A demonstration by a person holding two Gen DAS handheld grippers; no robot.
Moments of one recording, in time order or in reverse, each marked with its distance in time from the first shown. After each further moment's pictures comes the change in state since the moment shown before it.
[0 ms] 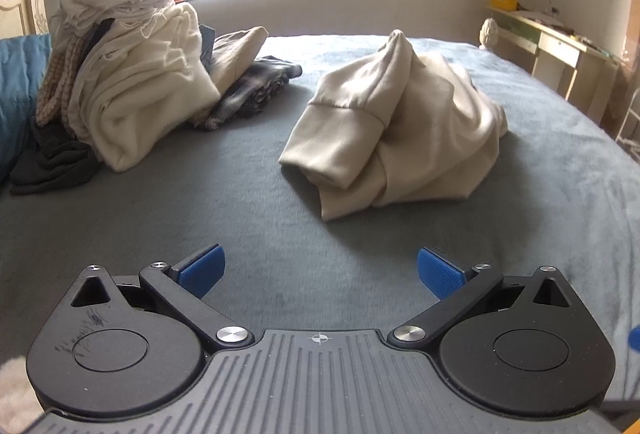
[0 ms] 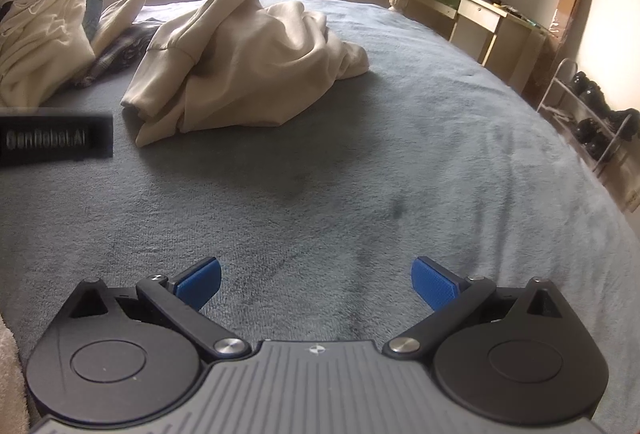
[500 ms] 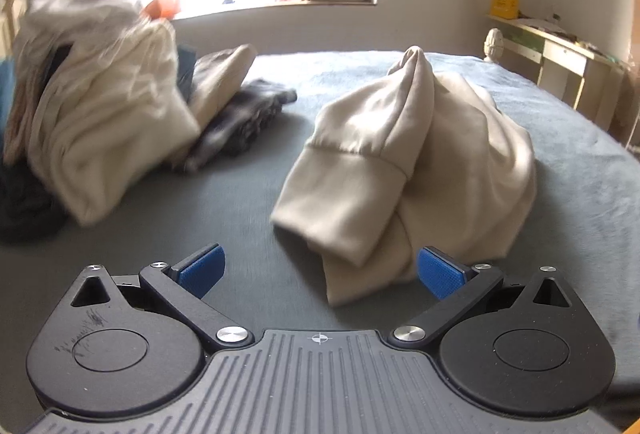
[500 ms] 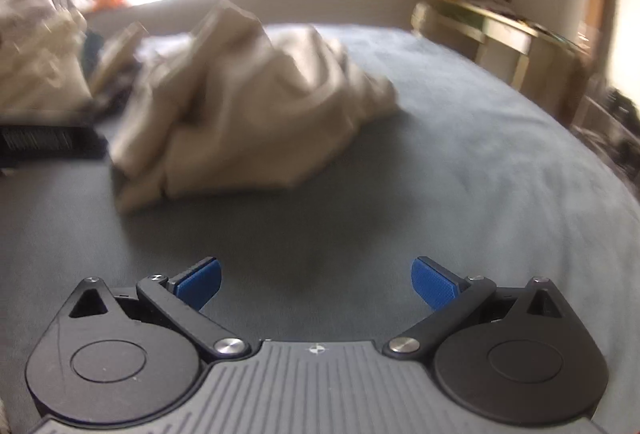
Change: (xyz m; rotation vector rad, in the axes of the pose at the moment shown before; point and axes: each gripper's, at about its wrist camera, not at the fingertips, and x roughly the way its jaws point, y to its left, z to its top) left arm 0.077 -0.001 0.043 0.074 -0.071 -0.003; right arm 0.072 -0.017 0.059 0.008 -0.133 0.147
